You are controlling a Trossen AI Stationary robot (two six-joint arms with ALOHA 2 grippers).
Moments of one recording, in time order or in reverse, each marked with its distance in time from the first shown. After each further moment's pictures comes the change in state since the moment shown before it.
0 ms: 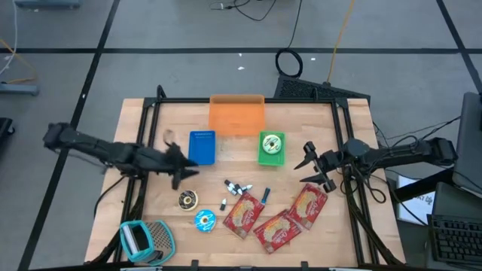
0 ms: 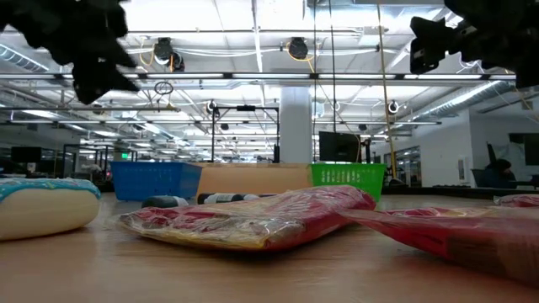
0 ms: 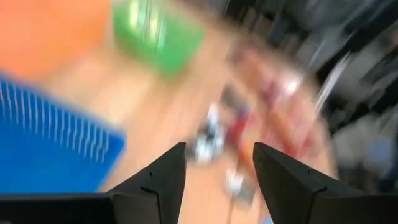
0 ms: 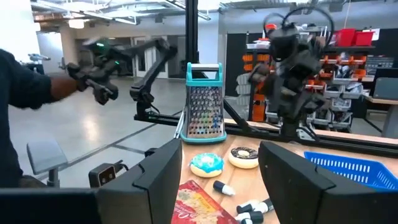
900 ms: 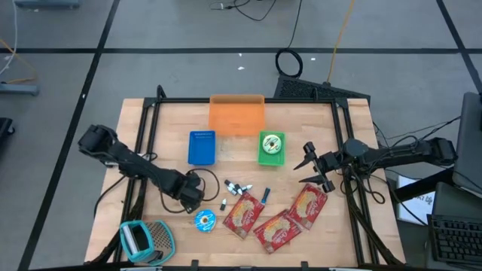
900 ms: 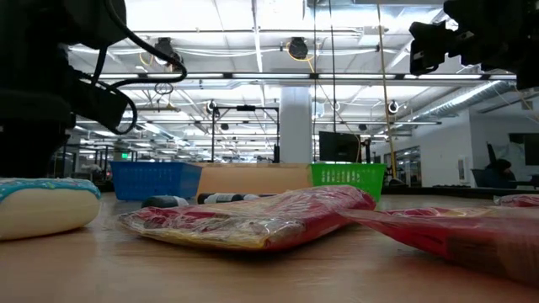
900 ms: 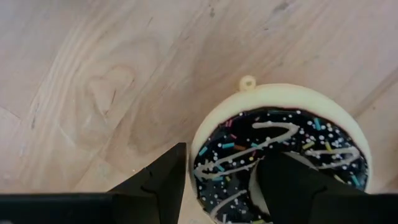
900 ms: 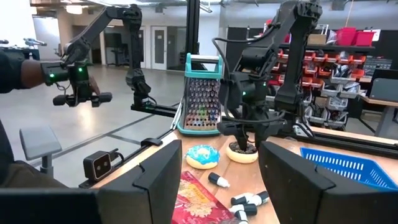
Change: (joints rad) left arm -0.159 0.792 0.318 -0.538 0.160 -0.401; right arm 0.000 0.001 0.000 -0.030 0.000 -0.050
